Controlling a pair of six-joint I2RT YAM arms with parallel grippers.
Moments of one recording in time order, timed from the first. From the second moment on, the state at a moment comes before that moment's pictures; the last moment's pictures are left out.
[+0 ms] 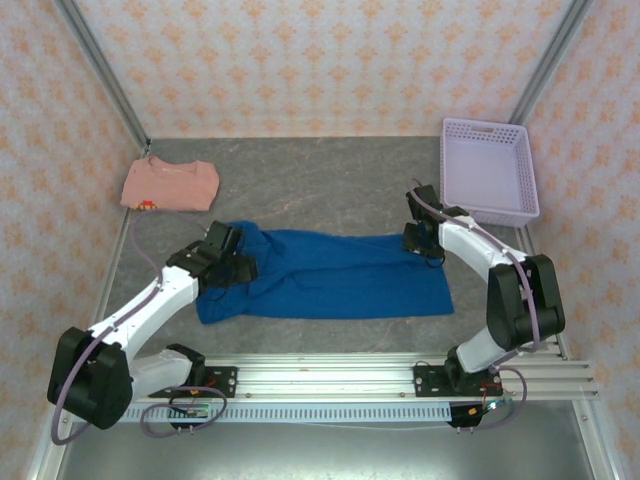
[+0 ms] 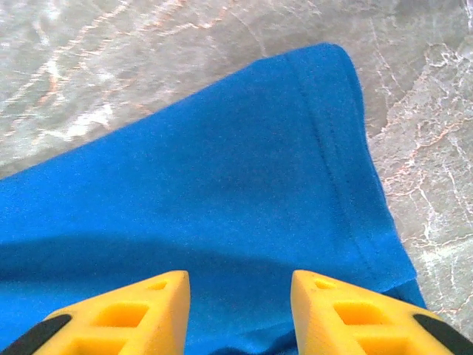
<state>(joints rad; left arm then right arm) -0.33 1.14 0.72 -0.65 -0.05 -0.59 0.26 1.53 0.99 -0.69 0.12 0.52</state>
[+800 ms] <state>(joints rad) -0.35 1.70 1.11 -0.62 -0.07 -0.33 0.27 1.54 1.01 -0.66 0.05 0.51</state>
